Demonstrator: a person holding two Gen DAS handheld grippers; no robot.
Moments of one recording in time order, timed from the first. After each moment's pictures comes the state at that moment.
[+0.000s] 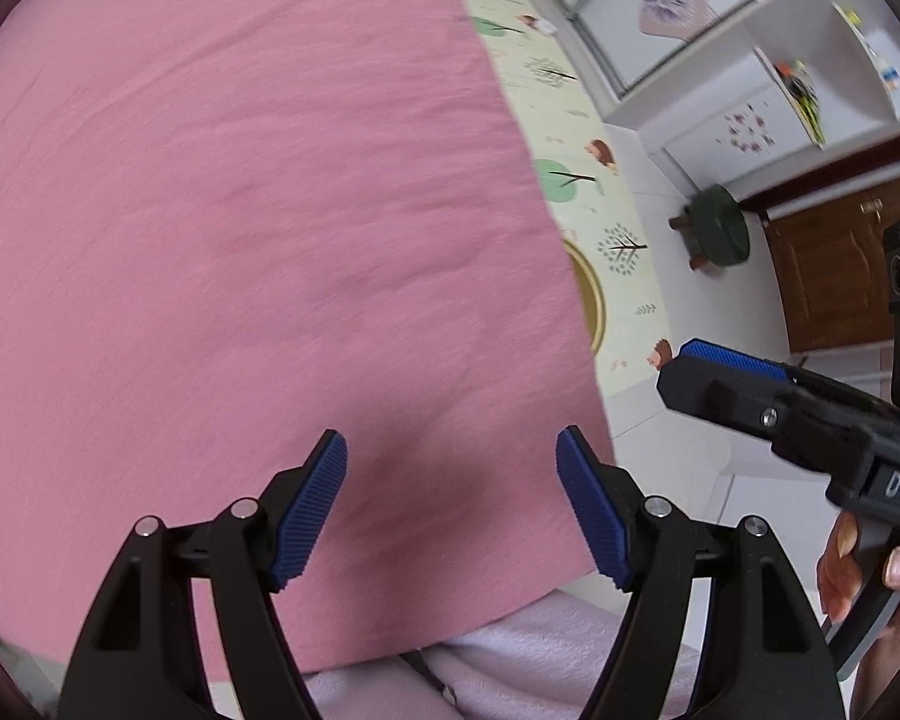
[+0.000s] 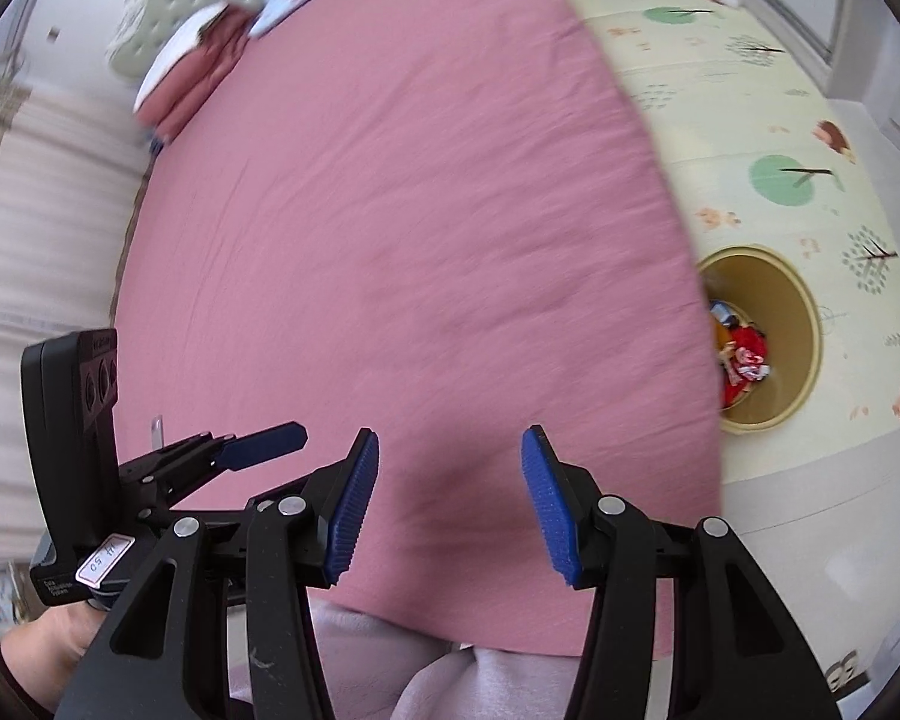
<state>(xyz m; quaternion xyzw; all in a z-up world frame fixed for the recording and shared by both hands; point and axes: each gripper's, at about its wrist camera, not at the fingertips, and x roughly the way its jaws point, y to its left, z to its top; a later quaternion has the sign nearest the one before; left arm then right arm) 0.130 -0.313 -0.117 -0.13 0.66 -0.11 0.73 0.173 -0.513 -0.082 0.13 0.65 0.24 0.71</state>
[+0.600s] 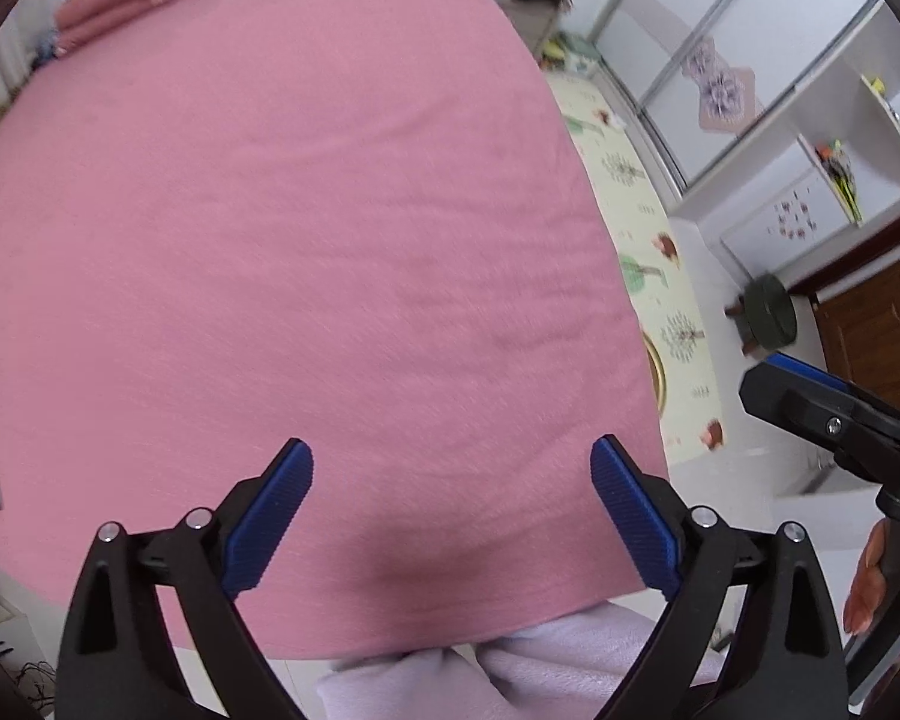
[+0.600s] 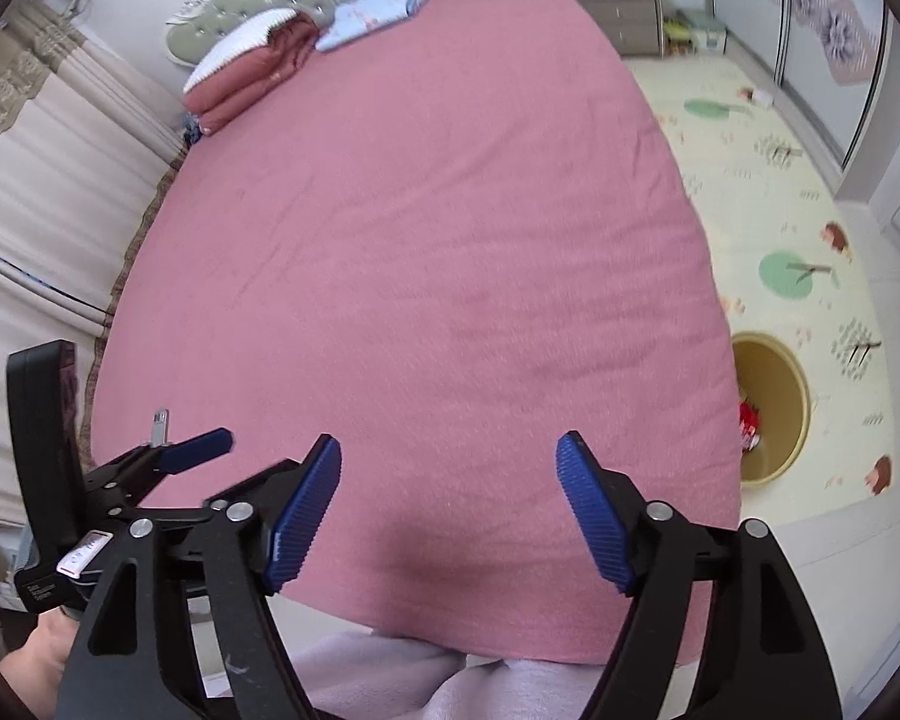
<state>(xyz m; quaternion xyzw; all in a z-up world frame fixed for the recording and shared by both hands) 0.068 -0.220 -0.013 -0.12 0.57 -0.01 0.81 0.133 -0.443 0.021 0.07 0.56 0.24 0.79</state>
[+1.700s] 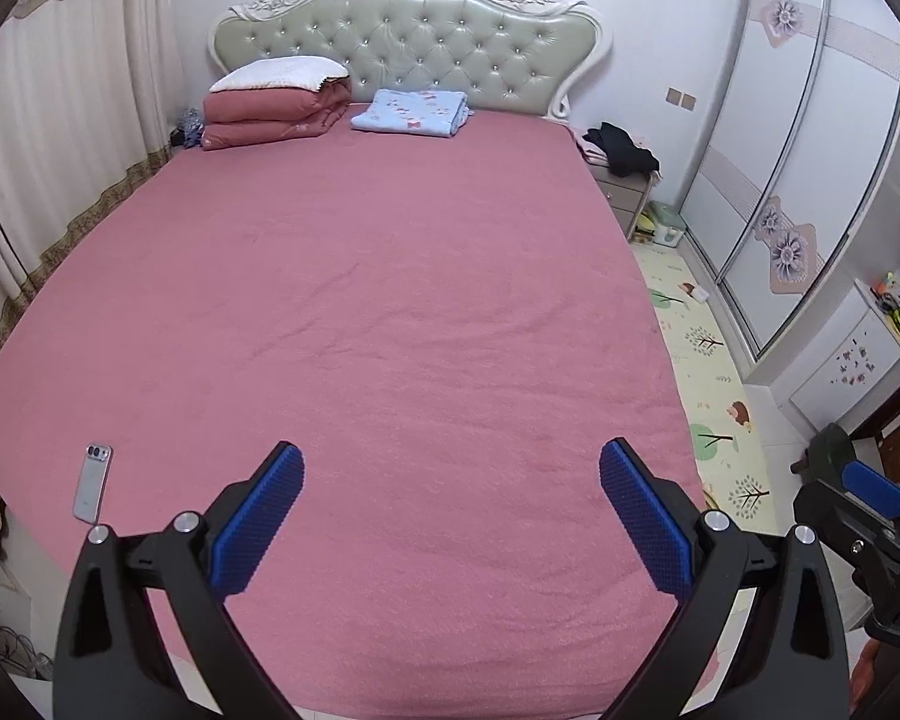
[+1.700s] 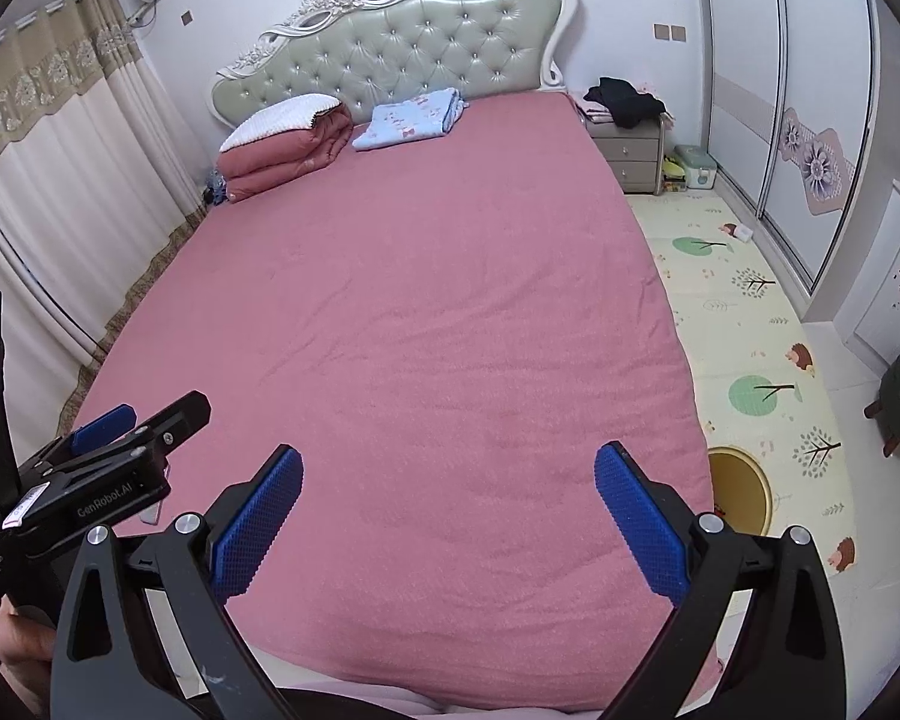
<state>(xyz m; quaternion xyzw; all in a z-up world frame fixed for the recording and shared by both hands) 0.012 -0.162 0.111 -0.10 0.41 0.14 0.89 0.078 -0.403 0.100 0.04 0.44 0.22 0.87</state>
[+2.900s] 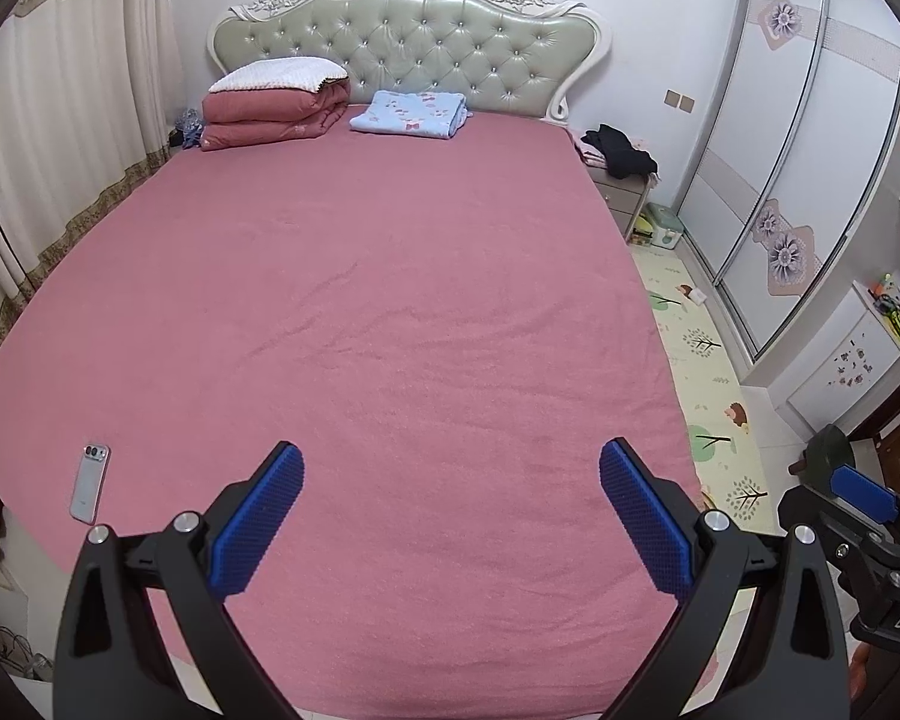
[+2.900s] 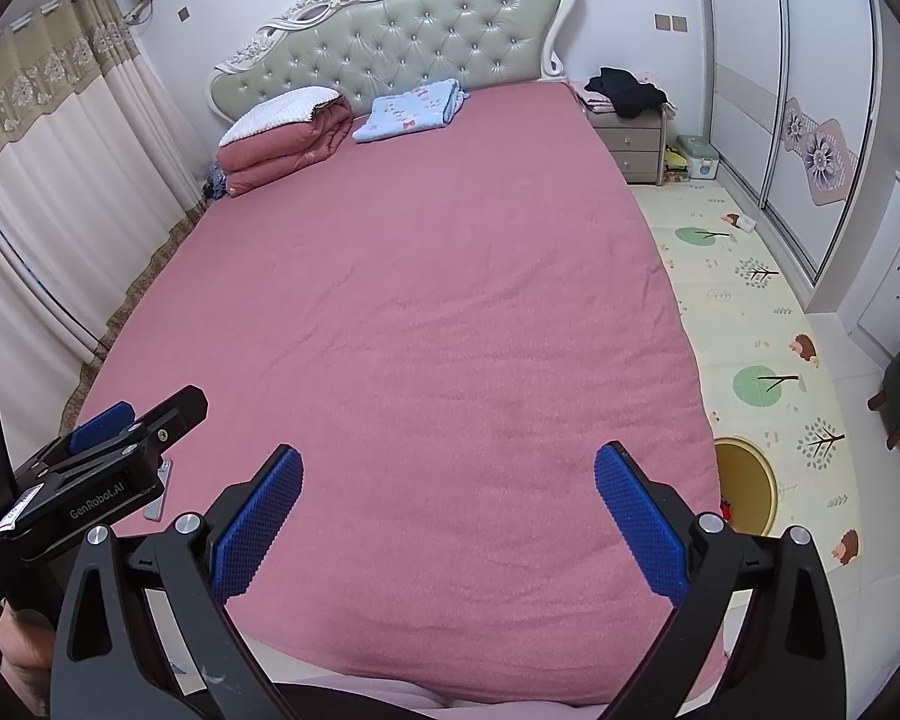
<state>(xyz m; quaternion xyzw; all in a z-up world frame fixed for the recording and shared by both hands) 0.015 -0.162 0.109 -0.11 0.41 0.13 0.90 0.074 -0.399 0.095 0.04 0.45 0.23 0.86</state>
